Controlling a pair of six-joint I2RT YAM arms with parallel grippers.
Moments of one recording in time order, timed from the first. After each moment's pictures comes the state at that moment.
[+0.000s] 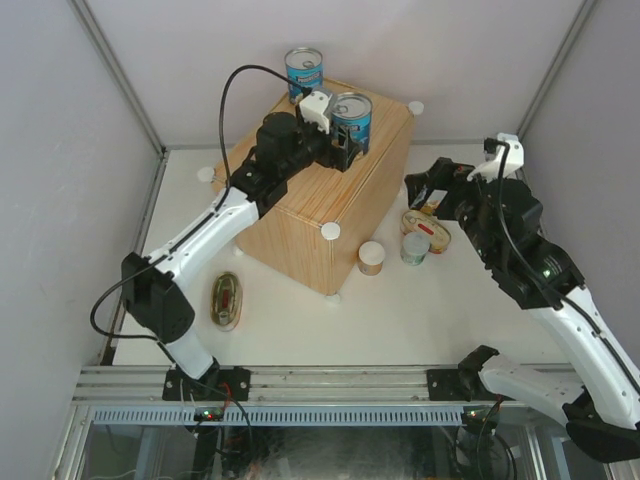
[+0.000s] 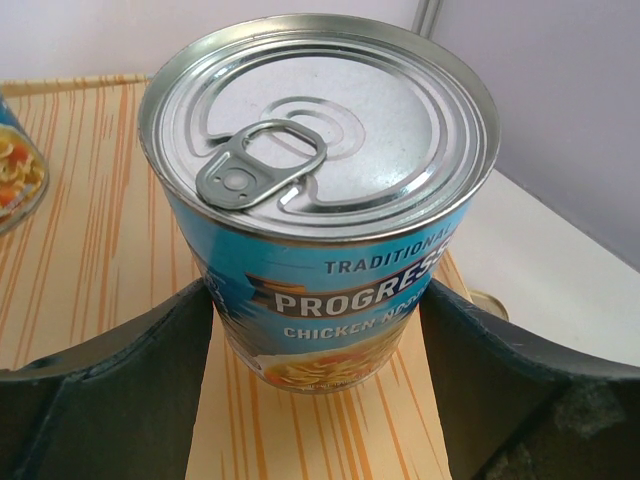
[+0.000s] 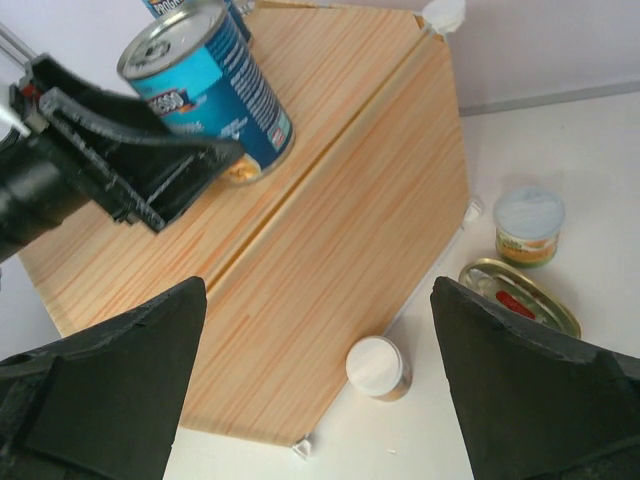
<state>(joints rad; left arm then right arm) -0.62 1.65 1.60 -0.05 0.13 -0.09 0.60 0.96 1.35 -0.57 0.37 0.44</state>
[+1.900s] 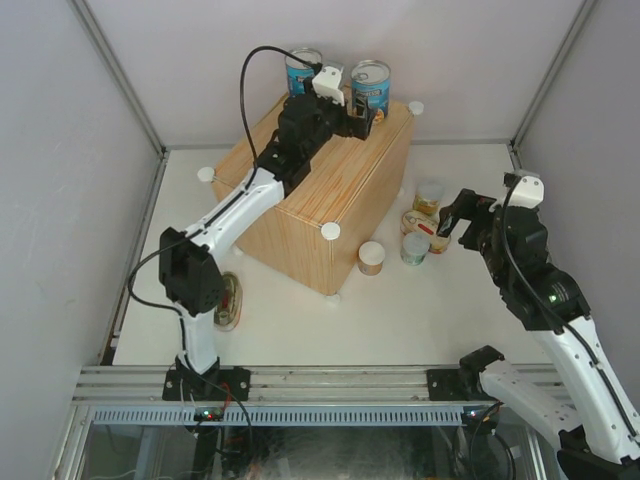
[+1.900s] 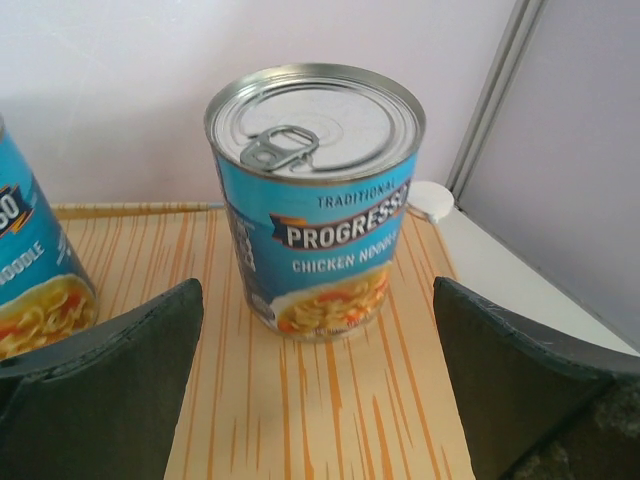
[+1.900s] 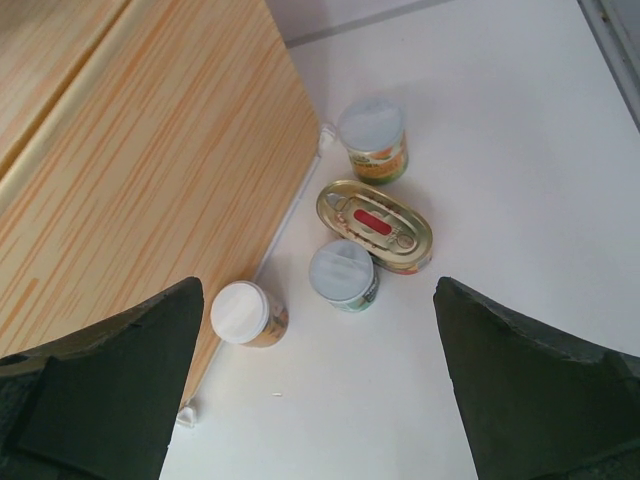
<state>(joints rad) -0.62 1.96 1.93 0.11 -0.01 -0.10 0.43 0.76 1.11 -0.72 0.41 0.42</state>
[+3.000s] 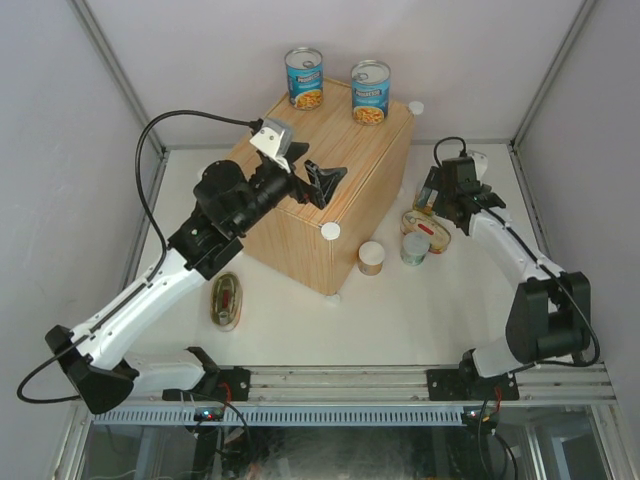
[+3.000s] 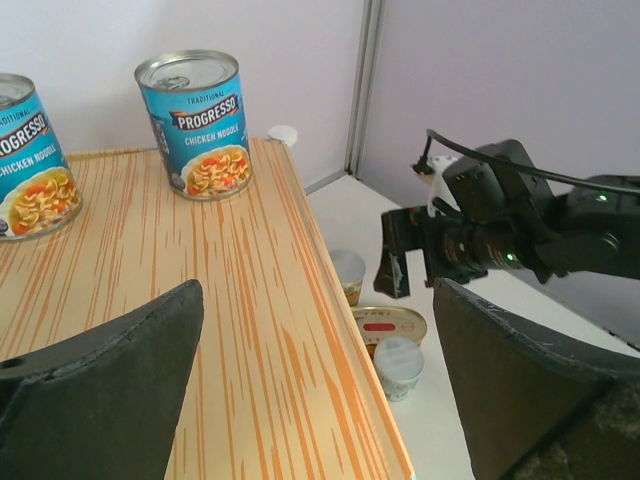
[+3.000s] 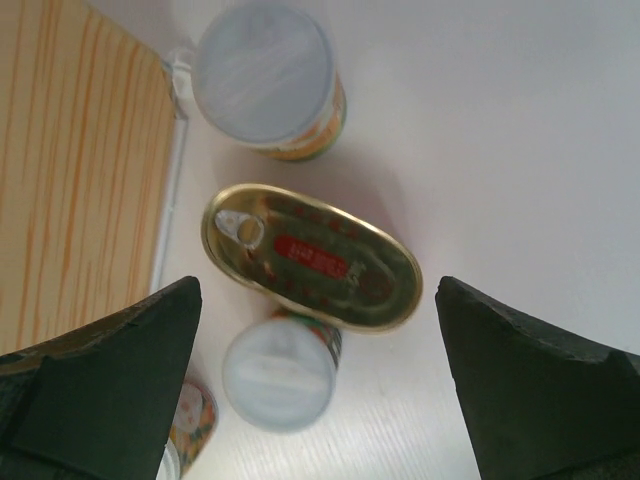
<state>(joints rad) -0.76 1.21 1.33 0.02 0.02 -0.09 0.17 1.45 1.12 -0.48 0.28 0.47</state>
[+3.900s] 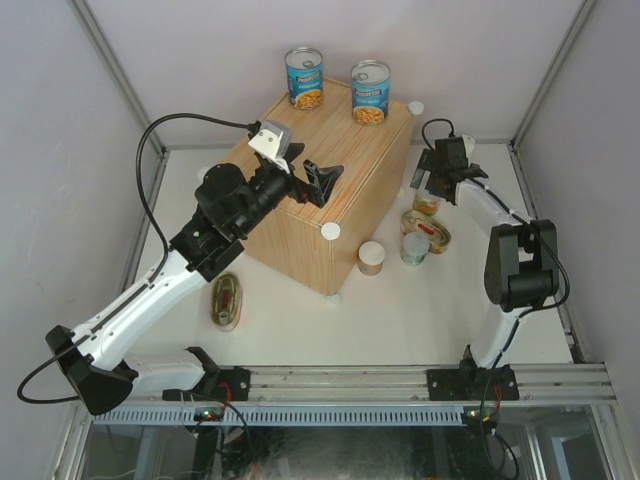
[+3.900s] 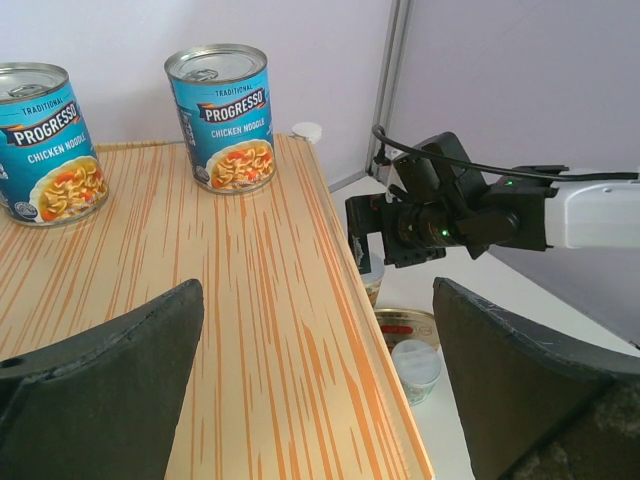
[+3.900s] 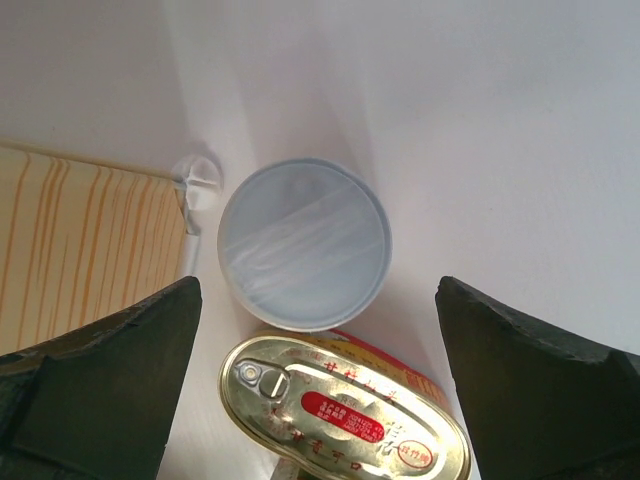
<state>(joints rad) -0.76 1.19 1.29 0.04 -0.03 -0.08 0.12 1.82 1.39 -0.36 0.24 0.40</state>
